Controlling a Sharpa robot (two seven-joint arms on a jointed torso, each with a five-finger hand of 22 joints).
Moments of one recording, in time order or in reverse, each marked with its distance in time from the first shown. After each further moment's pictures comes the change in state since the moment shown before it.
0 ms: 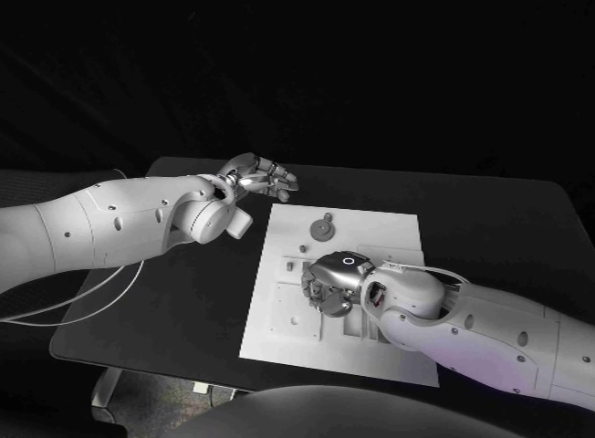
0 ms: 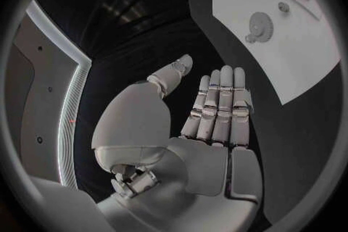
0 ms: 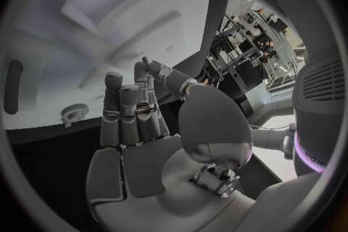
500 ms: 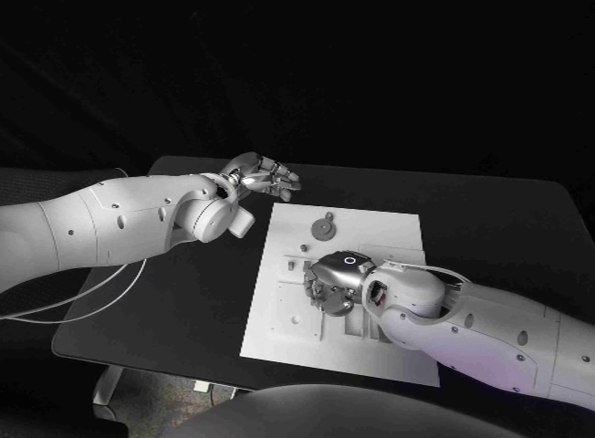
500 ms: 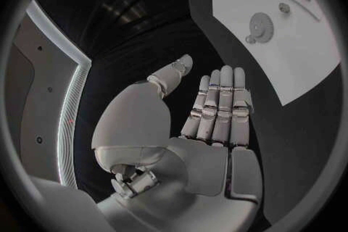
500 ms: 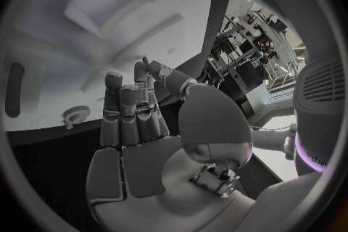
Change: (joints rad) left arm 0.000 0.003 0.000 0.000 0.000 0.000 -0.002; left_hand 0.000 0.000 0.000 0.000 0.000 0.000 0.000 0.000 -0.001 0.000 0.000 0.000 -0.001 0.000 0.000 0.000 0.002 0.000 0.000 0.000 0.000 0.000; right arm -0.001 0.004 0.000 -0.012 -0.001 0.013 0.002; right_hand 0.000 0.000 0.000 0.000 -0.001 0.001 0.000 -0.003 0.001 0.000 0.000 -0.004 0.000 -0.002 -0.002 0.000 0.000 0.000 0.000 0.000 0.000 0.000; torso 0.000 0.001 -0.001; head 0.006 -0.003
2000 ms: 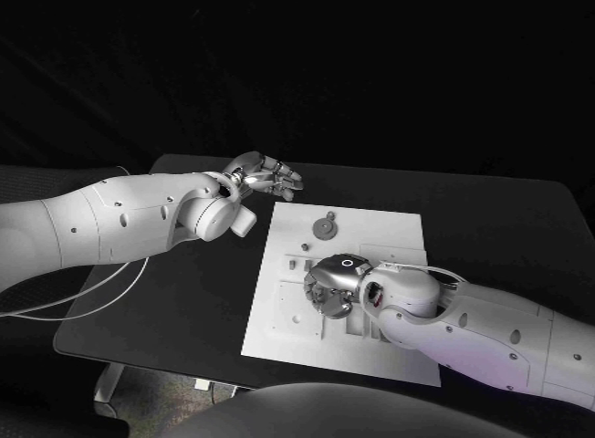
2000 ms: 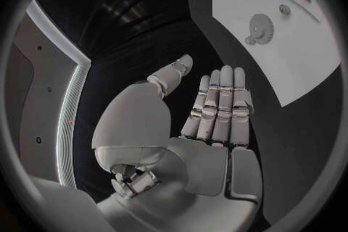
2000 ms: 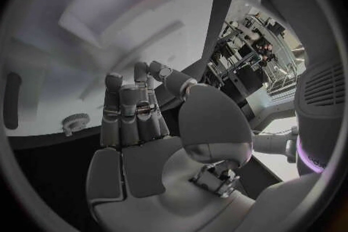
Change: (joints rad) left arm 0.001 0.001 0.000 0.002 -0.001 0.000 -0.008; left_hand 0.000 0.000 -0.002 0.002 0.000 0.000 0.000 0.000 -0.001 0.000 0.000 0.000 -0.002 0.000 0.000 -0.004 0.005 0.000 0.000 0.000 0.000 -0.001; right arm 0.003 0.026 -0.019 -0.031 -0.002 0.031 0.005; right_hand -0.007 0.002 -0.001 -0.001 0.000 0.001 -0.001 0.000 0.005 -0.004 0.004 -0.009 0.000 -0.001 0.002 -0.004 0.001 0.000 -0.002 0.002 0.000 0.000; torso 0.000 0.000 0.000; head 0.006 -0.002
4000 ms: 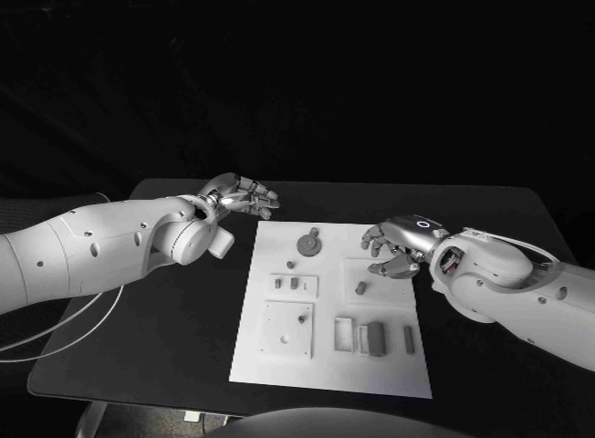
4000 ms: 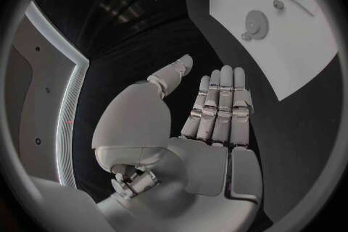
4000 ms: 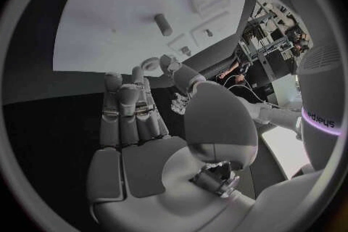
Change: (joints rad) left arm 0.001 -0.017 -0.001 -0.003 -0.001 0.004 -0.005; left_hand 0.000 0.000 0.000 0.000 0.000 -0.007 0.000 0.000 -0.001 0.000 0.000 0.000 -0.001 0.000 0.000 -0.004 0.006 0.000 0.000 0.000 -0.004 -0.001; right arm 0.090 -0.311 0.115 0.088 0.059 -0.106 -0.015; right_hand -0.051 -0.146 -0.075 0.046 0.000 -0.130 0.037 -0.122 -0.095 -0.084 0.041 -0.074 -0.013 -0.032 0.045 0.007 0.015 0.000 -0.015 0.014 -0.004 0.000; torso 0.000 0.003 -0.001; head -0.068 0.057
